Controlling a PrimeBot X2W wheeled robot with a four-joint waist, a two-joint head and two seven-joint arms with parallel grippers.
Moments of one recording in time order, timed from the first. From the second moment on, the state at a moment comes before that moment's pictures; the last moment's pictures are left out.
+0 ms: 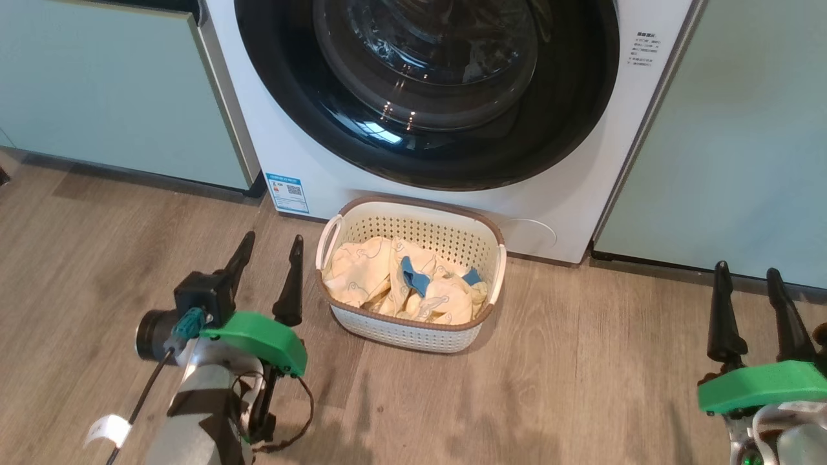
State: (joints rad) left arm -0.25 0.03 0.01 0.36 -0.12 -0.08 -0.26; right arm -0.11 -0.04 -0.03 0.23 0.26 0.13 -0.25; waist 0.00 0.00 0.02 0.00
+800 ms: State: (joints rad) left arm -0.26 0.03 0.00 0.36 -0.14 -0.07 -0.26; right arm -0.25 -0.04 -0.04 0.31 0.57 0.13 -0.25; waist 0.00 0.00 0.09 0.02
